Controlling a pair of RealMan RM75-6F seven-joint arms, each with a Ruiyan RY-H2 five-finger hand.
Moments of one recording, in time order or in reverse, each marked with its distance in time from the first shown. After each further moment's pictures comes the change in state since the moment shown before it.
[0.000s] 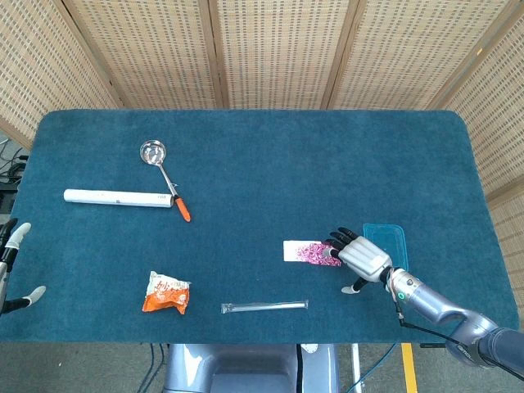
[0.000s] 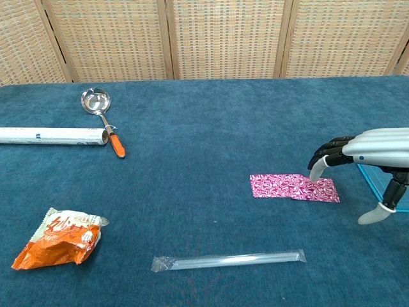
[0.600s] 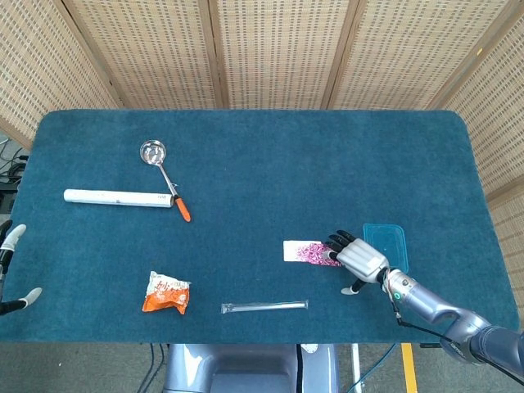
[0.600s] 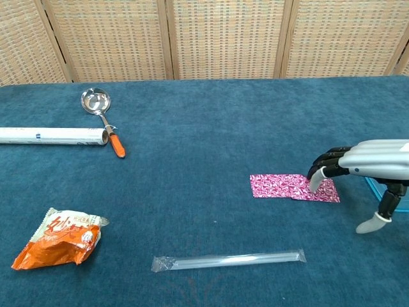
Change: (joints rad) left arm 0.005 -0.001 0.003 0.006 -0.007 0.001 -0.001; right arm -0.011 -0.067 -0.016 0.093 -0.022 -0.003 0.008
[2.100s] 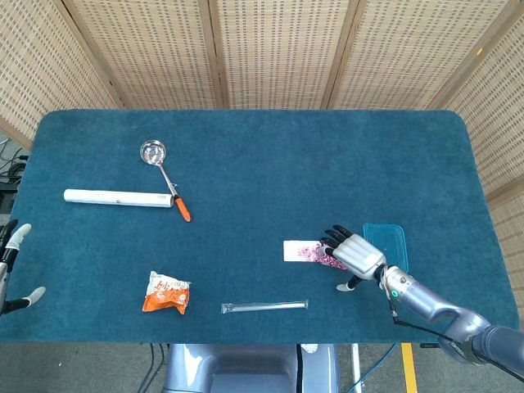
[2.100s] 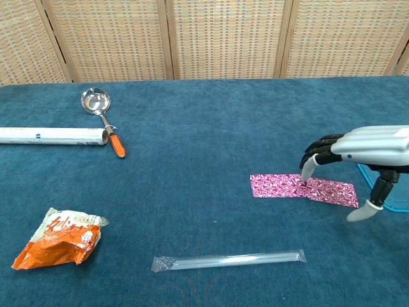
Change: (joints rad) left arm -0.011 -0.001 0.001 0.010 0.002 -0.016 -0.012; right arm 0.019 0.050 0.057 -0.112 0.034 -0.036 -0.067
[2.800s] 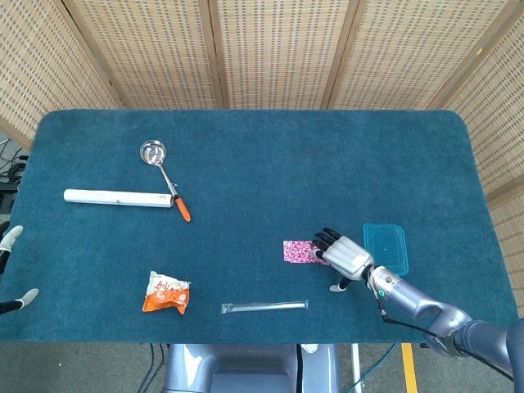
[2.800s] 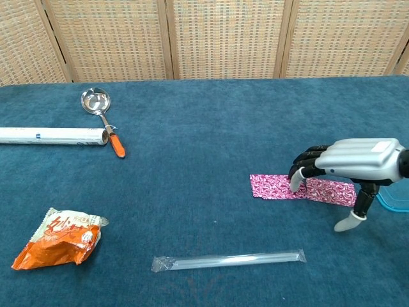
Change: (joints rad) left arm 0.008 0.007 0.003 0.031 -0.006 -0.002 -0.040; right arm 0.018 -0.089 -0.007 0.080 -0.005 -0.029 -0.045
